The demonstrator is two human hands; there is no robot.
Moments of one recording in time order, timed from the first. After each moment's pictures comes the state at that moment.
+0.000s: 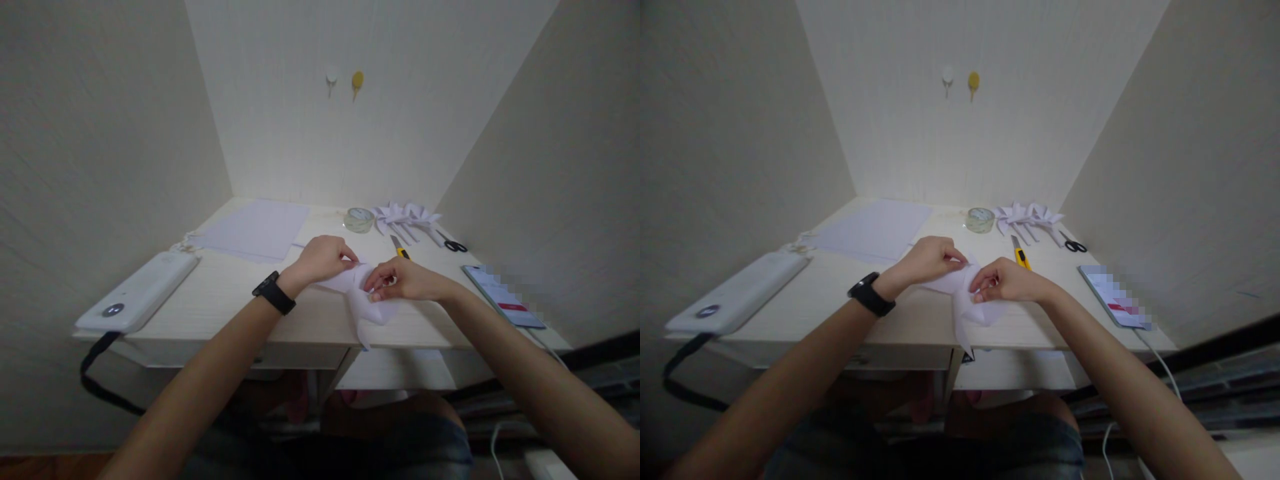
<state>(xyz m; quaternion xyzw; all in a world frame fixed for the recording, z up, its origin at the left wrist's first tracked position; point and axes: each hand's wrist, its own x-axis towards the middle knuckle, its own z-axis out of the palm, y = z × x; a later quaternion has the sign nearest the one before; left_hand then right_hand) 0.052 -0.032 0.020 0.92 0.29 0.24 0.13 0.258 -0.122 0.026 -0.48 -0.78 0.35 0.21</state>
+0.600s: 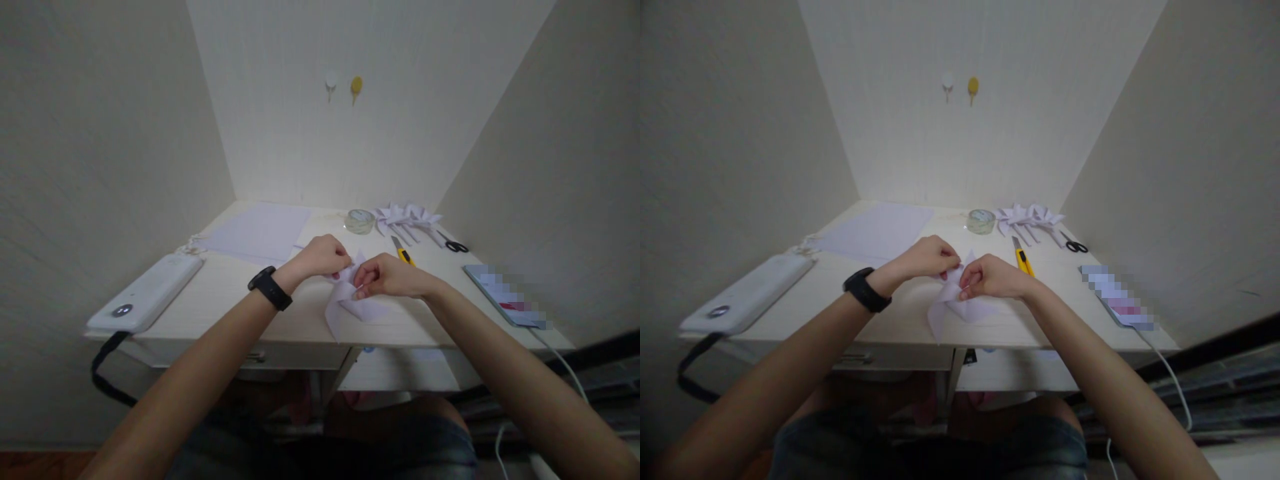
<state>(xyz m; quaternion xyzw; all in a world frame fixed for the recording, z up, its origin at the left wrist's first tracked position) 0.049 -0.041 0.039 0.87 0.38 0.16 0.25 0.230 -0.110 0.027 -0.51 -0.72 0.43 0.21</state>
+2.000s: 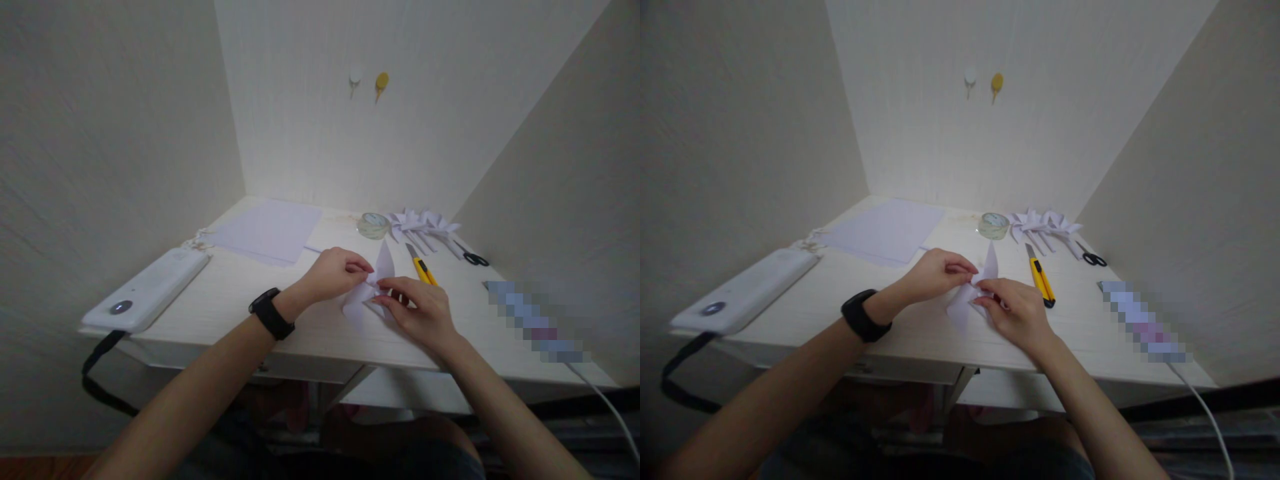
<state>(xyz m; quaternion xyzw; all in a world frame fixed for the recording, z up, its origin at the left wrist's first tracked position) 0.039 -0.045 0.002 0.82 0.28 0.32 0.37 0.223 -0.144 -0.017 -0.46 -0.78 -0.14 0.39</state>
